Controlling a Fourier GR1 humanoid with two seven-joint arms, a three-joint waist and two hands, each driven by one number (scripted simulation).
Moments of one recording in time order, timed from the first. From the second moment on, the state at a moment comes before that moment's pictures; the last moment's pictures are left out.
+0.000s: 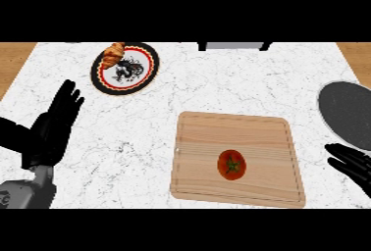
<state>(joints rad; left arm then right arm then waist) -0.14 0.39 -0.12 -1.59 0.34 0.27 0.16 0.36 -0.55 0.08 -2.09 0.34 -0.19 -0.38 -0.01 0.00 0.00</state>
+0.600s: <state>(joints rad) -0.18 0.36 -0.13 -1.58 0.31 0.27 0.18 0.09 -0.66 0.27 -2.20 0.68 0.11 0.18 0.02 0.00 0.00</state>
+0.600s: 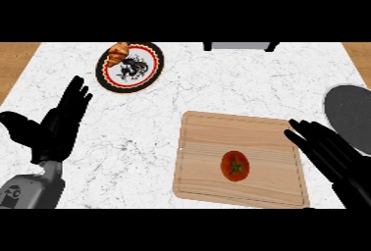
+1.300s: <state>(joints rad) -0.16 0.35 -0.09 -1.60 0.29 0.24 0.20 -0.09 -0.53 0.60 -2.19 0.90 0.56 0.58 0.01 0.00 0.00</state>
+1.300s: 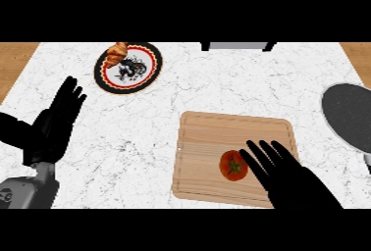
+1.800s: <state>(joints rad) -0.15 0.33 -0.05 -1.60 0.27 0.20 0.21 -0.17 -0.35 0.75 -2.12 1.11 0.66 0.71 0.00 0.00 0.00</state>
